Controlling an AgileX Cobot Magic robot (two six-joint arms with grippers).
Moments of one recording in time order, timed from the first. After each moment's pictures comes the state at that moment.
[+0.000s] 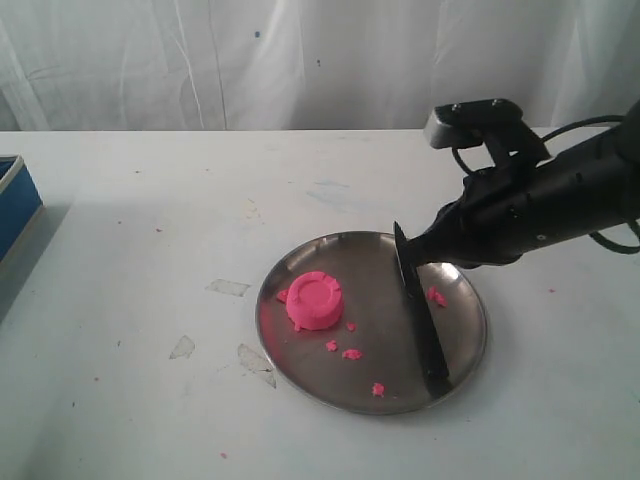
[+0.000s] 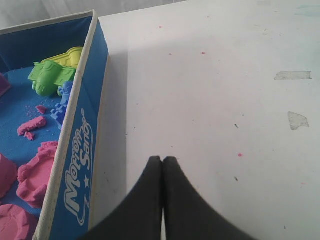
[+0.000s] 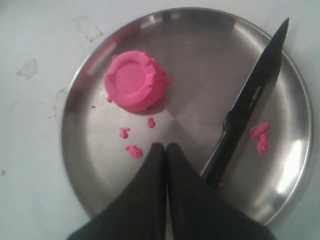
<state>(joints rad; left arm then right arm) 0.11 0.00 0.02 -0.18 0.39 0.31 0.29 1.48 -0.90 0.72 0.55 -0.80</state>
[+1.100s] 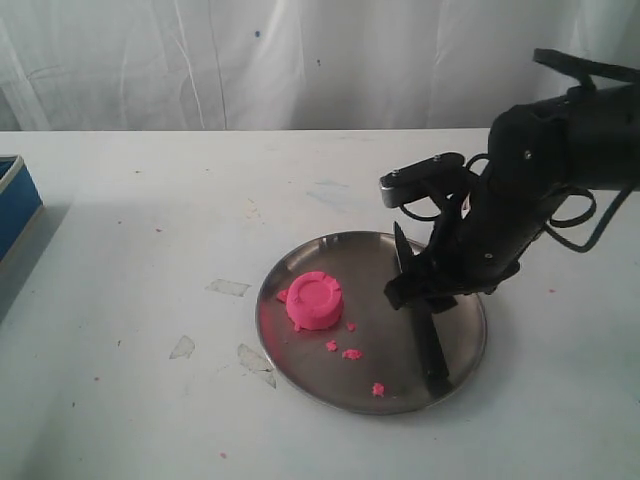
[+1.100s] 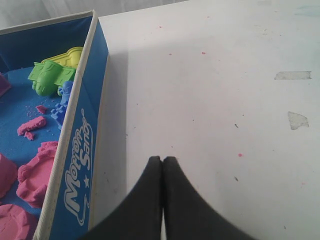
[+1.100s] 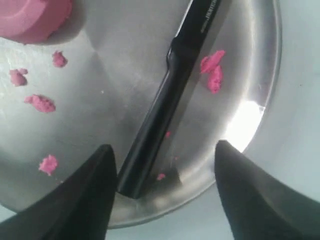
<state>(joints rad) 0.11 0.00 0.02 -0.18 0.39 0.31 0.44 1.71 -1.07 0.01 0.70 -0.10</state>
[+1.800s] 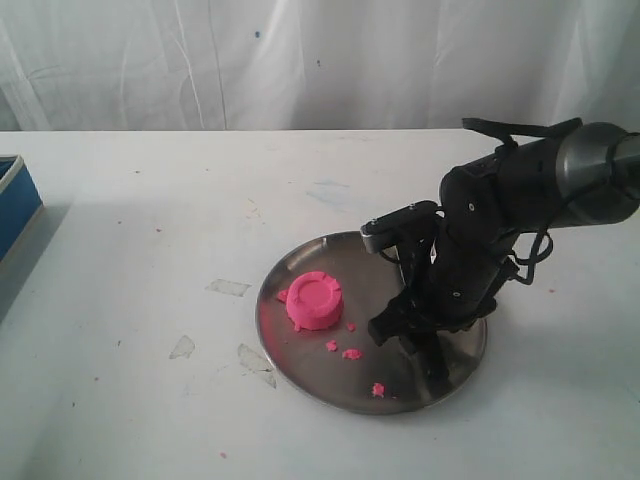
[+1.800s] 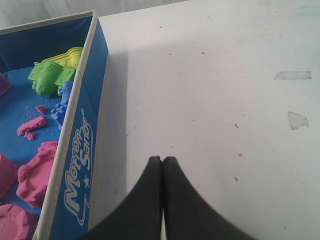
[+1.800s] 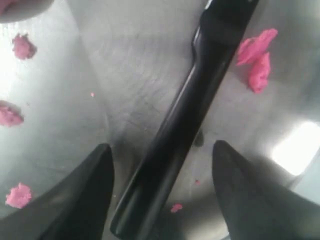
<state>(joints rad) 0.11 0.00 0.02 -0.18 0.39 0.31 0.48 1.87 -1.07 -0.05 0.64 0.00</state>
